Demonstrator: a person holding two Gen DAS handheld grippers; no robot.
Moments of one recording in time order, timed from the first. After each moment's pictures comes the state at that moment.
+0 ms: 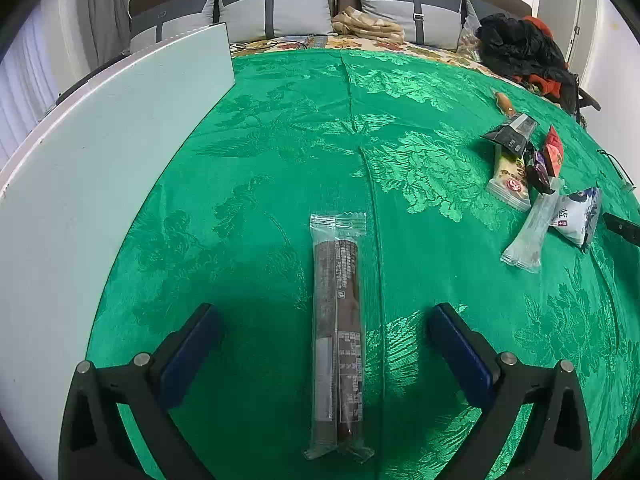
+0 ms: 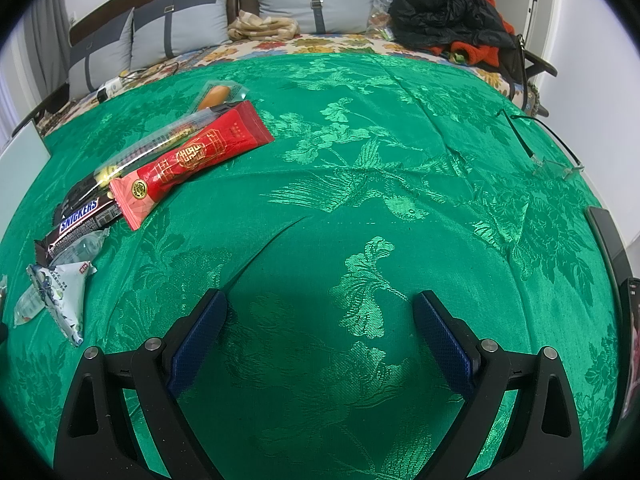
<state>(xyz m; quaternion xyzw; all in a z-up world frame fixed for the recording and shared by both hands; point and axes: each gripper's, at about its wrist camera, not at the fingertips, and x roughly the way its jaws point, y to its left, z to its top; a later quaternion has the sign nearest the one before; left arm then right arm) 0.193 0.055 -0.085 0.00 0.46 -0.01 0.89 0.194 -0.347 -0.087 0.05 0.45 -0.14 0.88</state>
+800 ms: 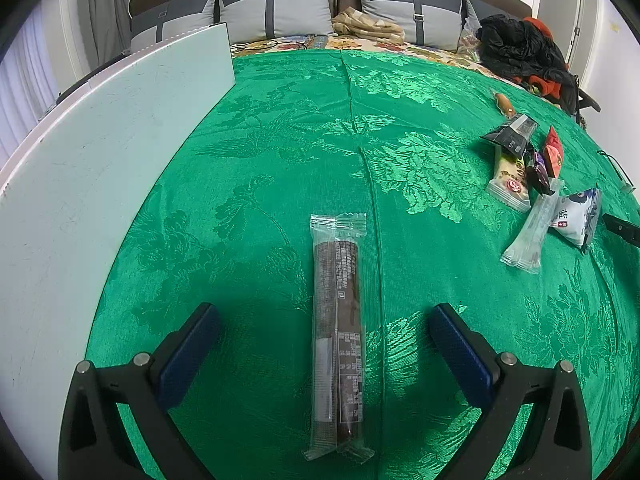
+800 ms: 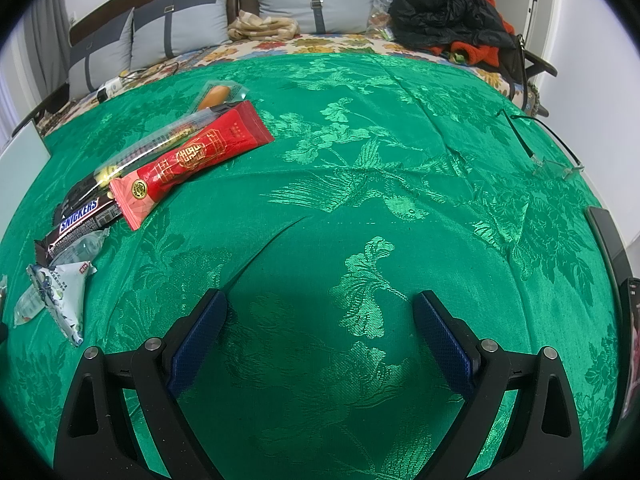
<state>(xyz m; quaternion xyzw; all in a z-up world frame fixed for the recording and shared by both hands) 0.193 0.056 -0.086 0.00 0.46 -0.01 0.89 0.195 -0.346 -0.086 0.05 0.45 -0.14 0.88</state>
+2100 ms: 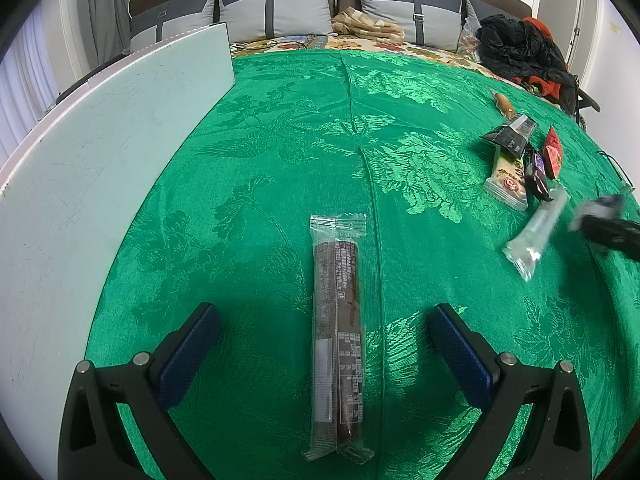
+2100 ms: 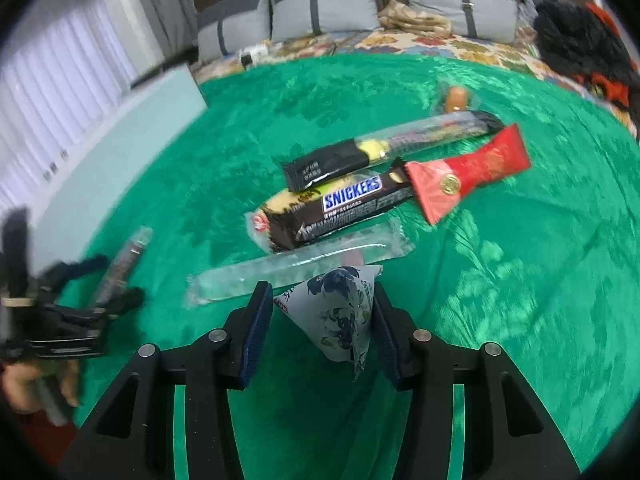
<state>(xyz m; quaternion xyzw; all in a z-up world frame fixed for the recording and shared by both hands) 0.193 0.056 -0.086 0.00 0.46 -0.01 0.89 0.200 -0.216 -0.072 0.07 0.45 0.10 0.88</state>
